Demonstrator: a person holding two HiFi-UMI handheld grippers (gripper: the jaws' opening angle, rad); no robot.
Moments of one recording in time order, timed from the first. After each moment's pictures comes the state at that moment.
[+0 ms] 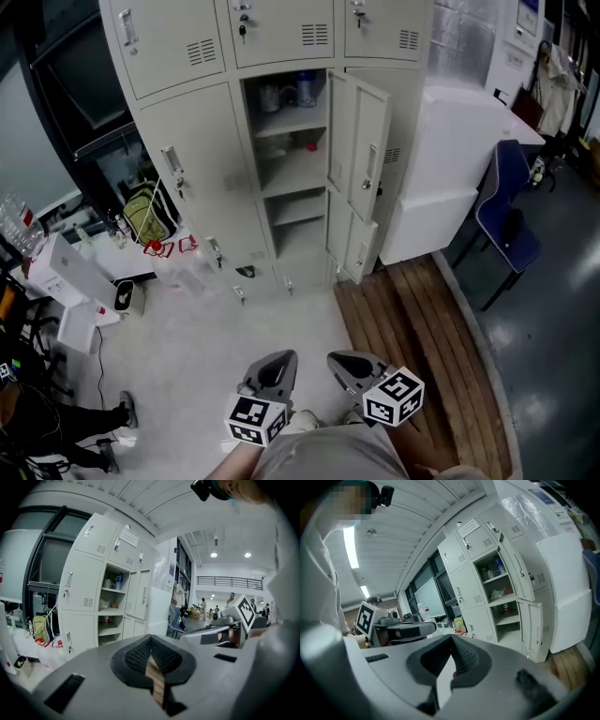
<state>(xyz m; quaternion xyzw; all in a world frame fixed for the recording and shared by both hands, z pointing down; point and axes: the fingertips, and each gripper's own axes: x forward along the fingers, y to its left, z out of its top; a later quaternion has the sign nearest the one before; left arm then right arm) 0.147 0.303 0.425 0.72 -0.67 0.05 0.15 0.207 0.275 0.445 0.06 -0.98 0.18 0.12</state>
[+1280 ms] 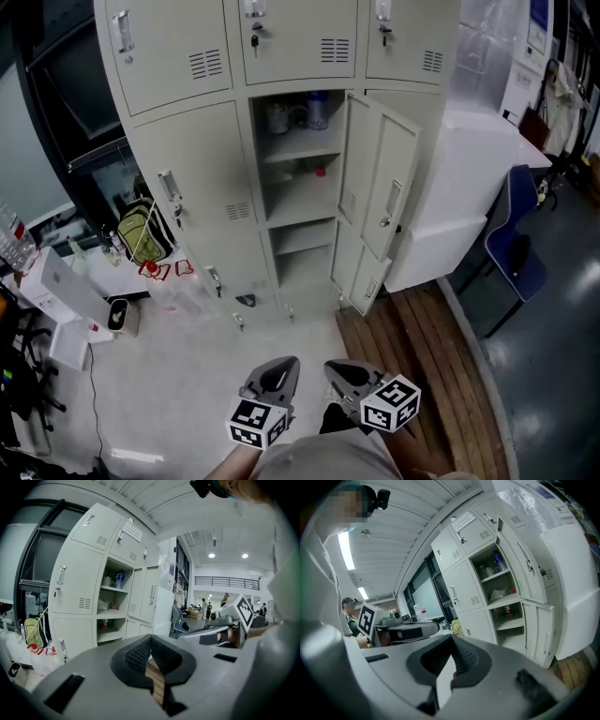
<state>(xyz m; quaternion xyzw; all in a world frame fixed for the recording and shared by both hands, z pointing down) 0.075 0.220 0.436 0.74 -0.66 0.05 0.15 0.127 0.200 0.455 0.06 -0.97 0.18 0.11</state>
